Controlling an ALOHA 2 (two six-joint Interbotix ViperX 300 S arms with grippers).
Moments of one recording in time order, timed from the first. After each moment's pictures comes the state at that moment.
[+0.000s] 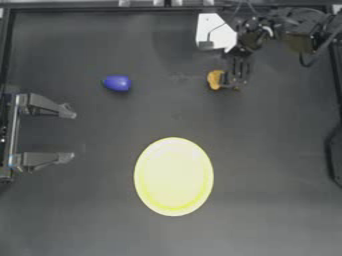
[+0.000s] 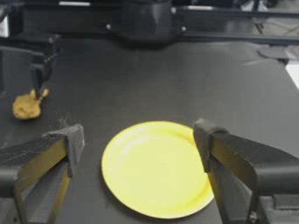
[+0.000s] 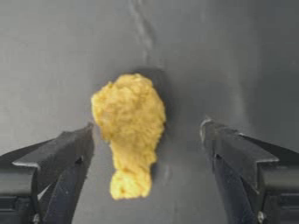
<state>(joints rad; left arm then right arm) 0.08 -0.94 1.17 -0.04 -0.12 0.01 -0.68 0.14 0.46 0.19 0.65 -0.61</state>
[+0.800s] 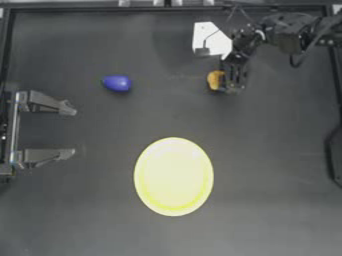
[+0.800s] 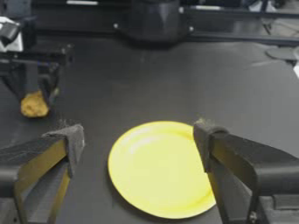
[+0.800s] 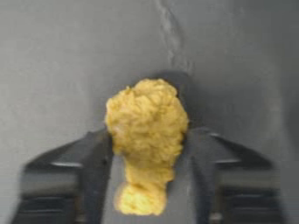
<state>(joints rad) 0.10 -0.93 1.17 -0.04 -0.12 0.01 -0.68 0.20 0.46 0.27 0.66 -0.68</state>
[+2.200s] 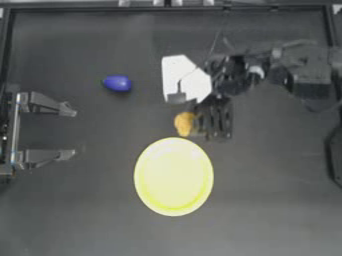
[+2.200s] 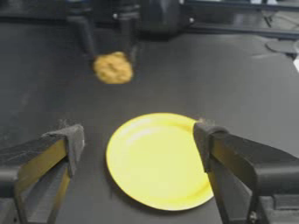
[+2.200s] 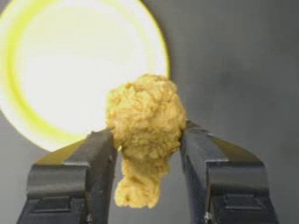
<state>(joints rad) 0.10 -0.94 1.17 -0.05 -0.10 0.01 -0.22 0.02 0.27 0.25 0.87 -0.36</state>
